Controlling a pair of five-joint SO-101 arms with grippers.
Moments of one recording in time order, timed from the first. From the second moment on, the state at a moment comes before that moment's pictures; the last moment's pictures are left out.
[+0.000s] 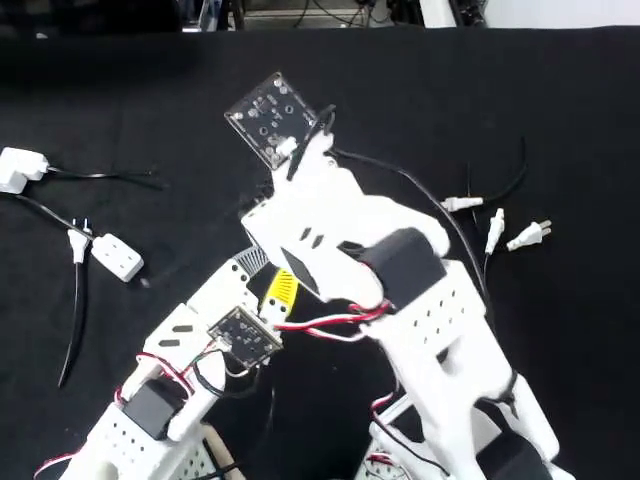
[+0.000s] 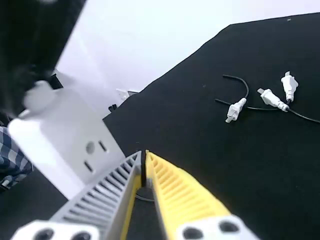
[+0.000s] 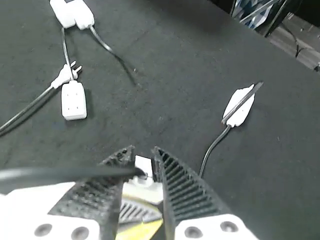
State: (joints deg) left arm 31.3 -103.6 96.3 21.3 -22.5; right arm -36.7 -31.4 9.0 73.0 7.5
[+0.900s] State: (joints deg) left arm 13.8 -103.6 96.3 28.8 -22.5; right arm -24.9 -31.7 17.9 74.9 10.0
